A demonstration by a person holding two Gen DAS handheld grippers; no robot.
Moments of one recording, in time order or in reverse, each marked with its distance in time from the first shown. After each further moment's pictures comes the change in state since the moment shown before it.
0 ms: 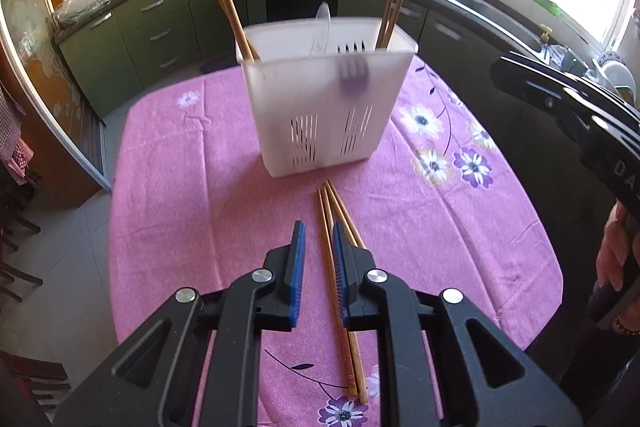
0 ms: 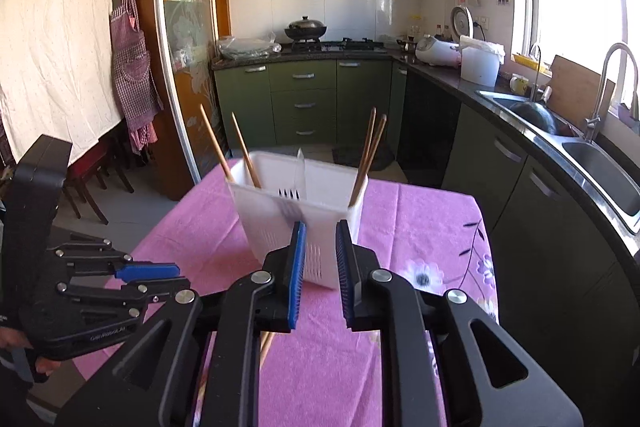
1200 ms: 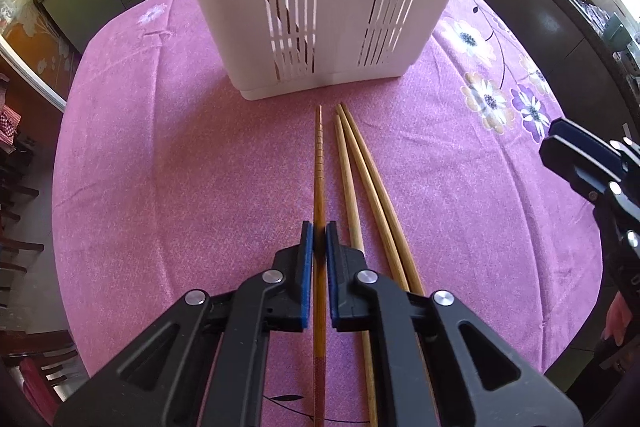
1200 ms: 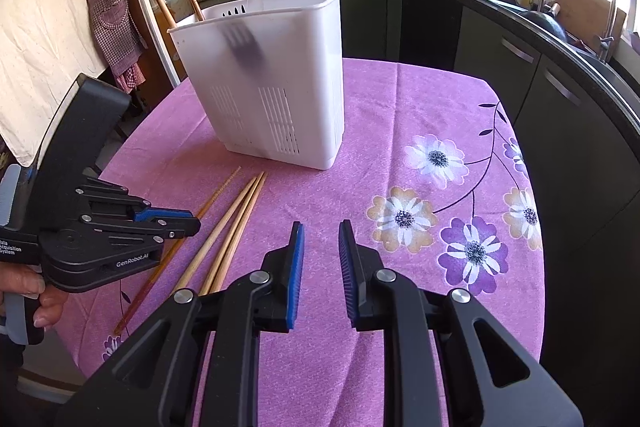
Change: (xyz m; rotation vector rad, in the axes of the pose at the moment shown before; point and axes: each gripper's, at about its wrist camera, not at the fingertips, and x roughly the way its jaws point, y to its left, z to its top) left arm 0.098 -0.006 0.000 -0.025 0.221 0.027; right arm 0.062 -0.030 -0.070 0.071 0.225 0.043
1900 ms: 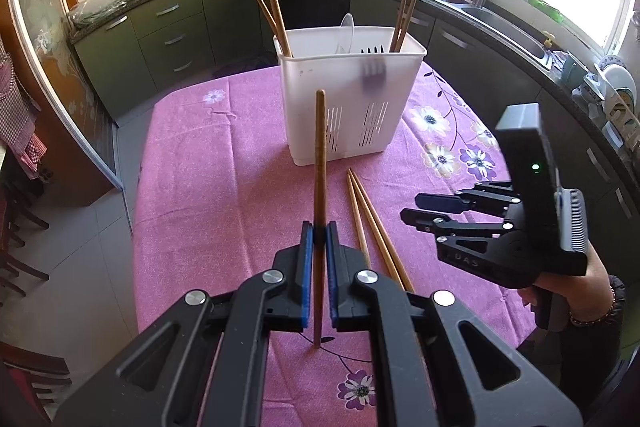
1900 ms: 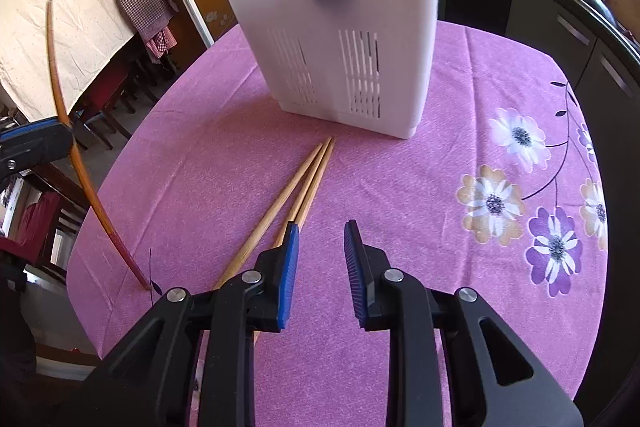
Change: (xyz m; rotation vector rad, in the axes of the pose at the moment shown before) left arm -0.131 0.025 -0.053 0.012 -0.293 0.003; right arm 0.053 0.041 0.003 -0.044 0.169 0.142
